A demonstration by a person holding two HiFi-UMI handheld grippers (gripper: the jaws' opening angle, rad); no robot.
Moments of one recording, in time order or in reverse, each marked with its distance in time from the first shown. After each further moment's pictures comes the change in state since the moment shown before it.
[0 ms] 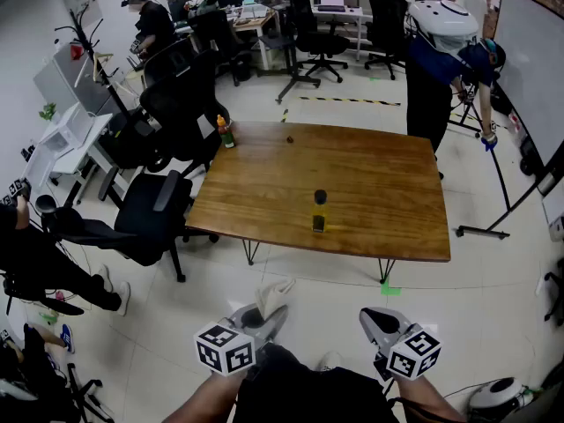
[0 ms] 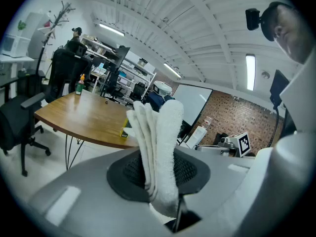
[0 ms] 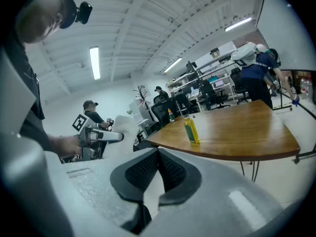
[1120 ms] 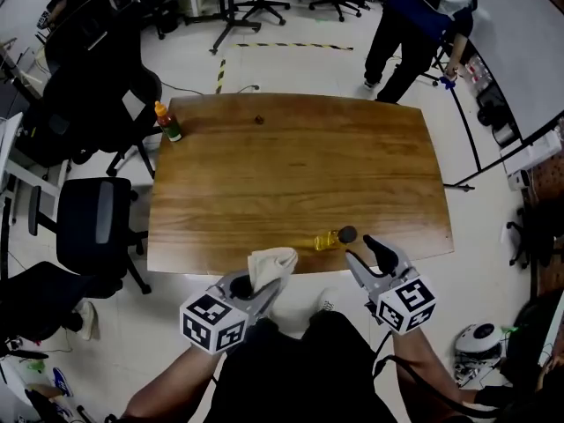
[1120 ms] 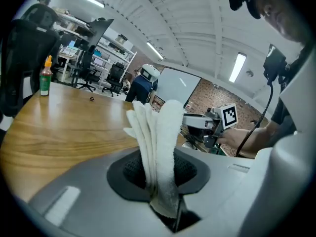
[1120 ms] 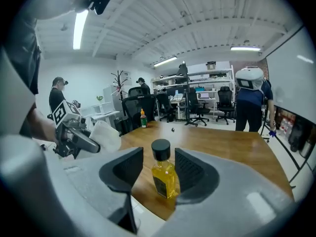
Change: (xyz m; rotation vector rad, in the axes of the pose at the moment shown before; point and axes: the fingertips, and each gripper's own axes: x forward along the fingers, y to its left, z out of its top) left arm 0.137 0.197 0.117 0.136 0.270 -0.319; right arm 0.236 -0.122 0.139 -0.173 0.026 -0.372
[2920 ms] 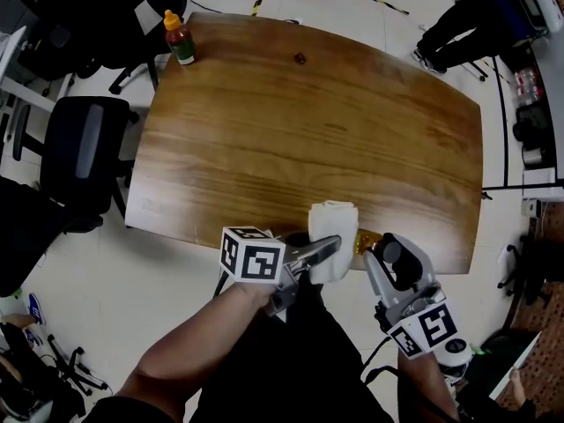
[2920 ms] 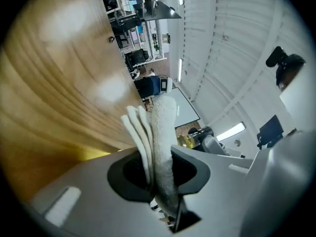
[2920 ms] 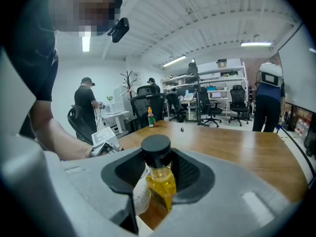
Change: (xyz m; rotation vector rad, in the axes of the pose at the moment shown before) left arm 0.143 0.040 -0.001 -0.630 -0.143 -0.366; right arm 0.047 -0.002 -0.003 -0.041 -0.023 0.123
